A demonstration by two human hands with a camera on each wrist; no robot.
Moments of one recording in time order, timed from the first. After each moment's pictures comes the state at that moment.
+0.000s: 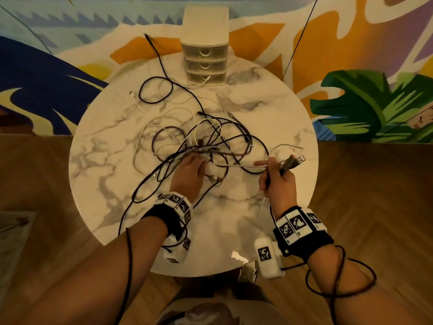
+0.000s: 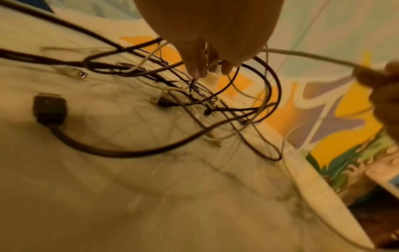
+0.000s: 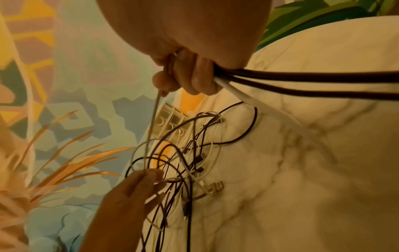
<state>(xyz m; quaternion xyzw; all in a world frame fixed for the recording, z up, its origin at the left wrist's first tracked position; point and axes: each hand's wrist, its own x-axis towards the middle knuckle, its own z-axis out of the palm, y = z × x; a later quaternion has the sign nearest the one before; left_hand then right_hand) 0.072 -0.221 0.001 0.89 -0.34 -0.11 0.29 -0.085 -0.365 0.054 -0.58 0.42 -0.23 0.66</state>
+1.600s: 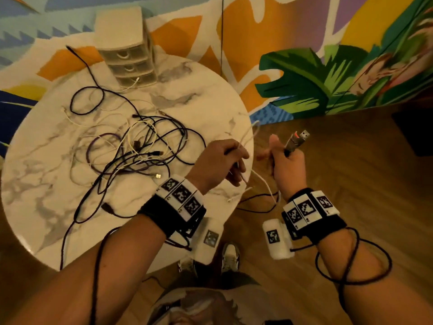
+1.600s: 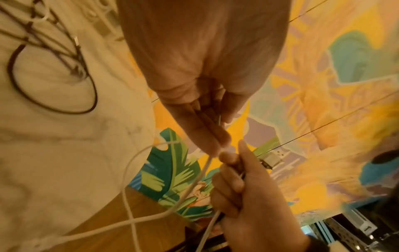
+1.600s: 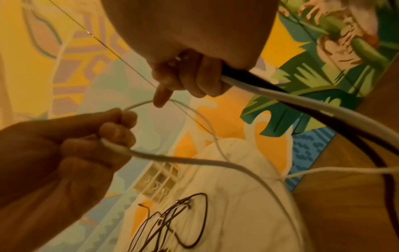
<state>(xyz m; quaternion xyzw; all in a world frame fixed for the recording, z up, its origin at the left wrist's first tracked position) -0.094 -0.371 0.124 0.67 -0.30 -0.47 0.48 -0.224 -0.465 0.098 -0.62 0.46 -0.28 0.57</state>
